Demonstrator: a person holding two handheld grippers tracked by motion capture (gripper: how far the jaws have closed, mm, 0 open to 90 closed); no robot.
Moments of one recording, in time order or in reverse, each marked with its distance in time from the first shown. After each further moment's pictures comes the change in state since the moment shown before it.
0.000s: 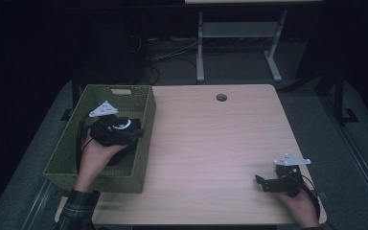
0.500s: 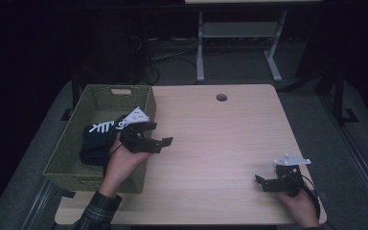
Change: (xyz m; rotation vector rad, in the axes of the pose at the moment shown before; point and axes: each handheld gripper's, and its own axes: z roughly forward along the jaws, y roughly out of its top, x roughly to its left) left arm -0.058 0.005 0.046 0.009 -0.104 0.072; right arm 0.000 0.000 0.000 0.001 0.000 -0.001
